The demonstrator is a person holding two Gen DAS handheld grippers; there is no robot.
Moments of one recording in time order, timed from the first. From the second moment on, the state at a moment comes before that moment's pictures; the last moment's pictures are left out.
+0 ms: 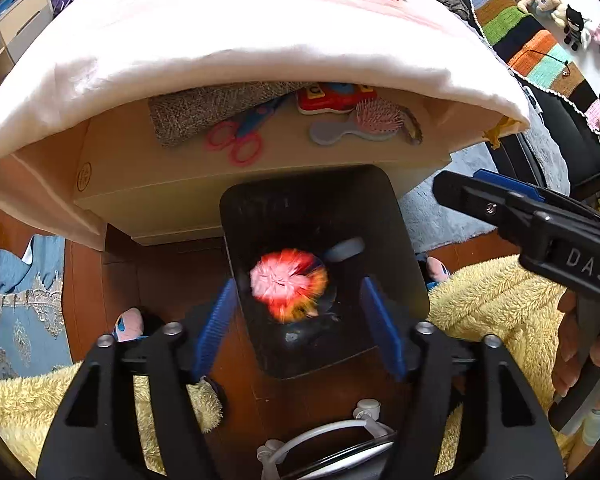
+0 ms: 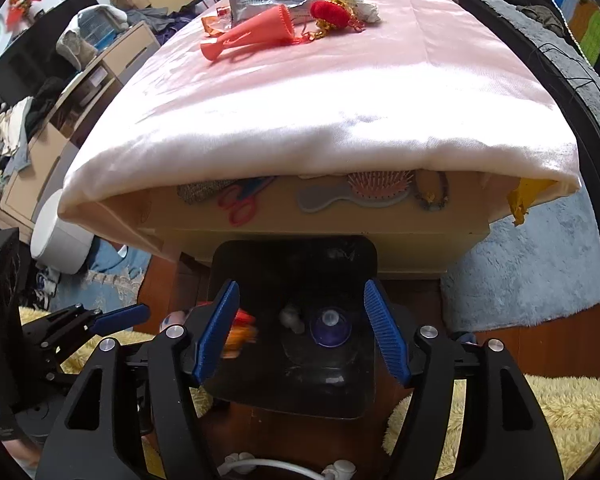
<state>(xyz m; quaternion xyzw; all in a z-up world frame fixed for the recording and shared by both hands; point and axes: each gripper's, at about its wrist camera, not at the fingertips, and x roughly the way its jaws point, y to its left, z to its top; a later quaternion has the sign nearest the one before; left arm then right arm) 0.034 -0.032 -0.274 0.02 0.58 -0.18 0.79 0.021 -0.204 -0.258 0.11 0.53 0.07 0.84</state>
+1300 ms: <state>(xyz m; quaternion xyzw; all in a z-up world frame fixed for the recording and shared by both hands) 0.213 -0.053 -0.189 0.00 0.50 -0.17 0.85 0.201 -0.264 -0.190 0.13 0.44 0.01 0.89</state>
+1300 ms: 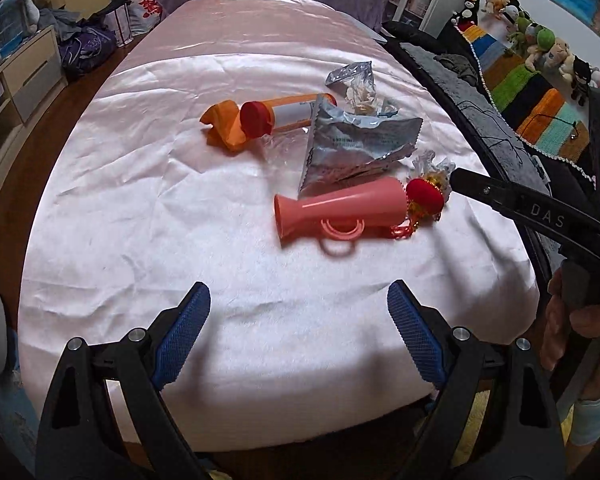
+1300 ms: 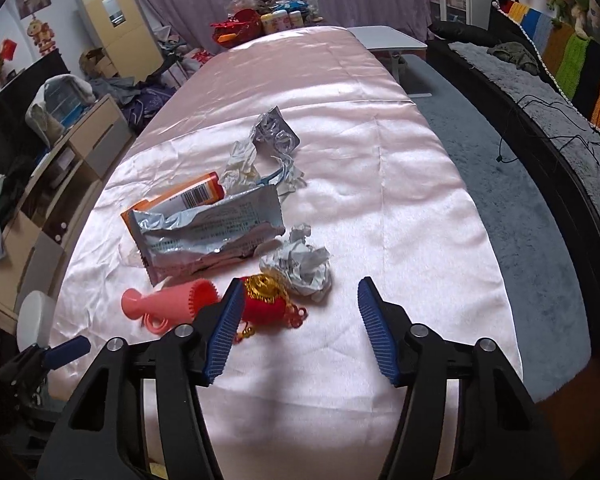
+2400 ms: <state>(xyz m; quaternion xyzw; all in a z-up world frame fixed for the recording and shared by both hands) 0.280 -0.101 -0.209 0.01 0.50 -0.16 0.85 0.242 -0.272 -0.198 0.13 0.45 0.03 0.88</state>
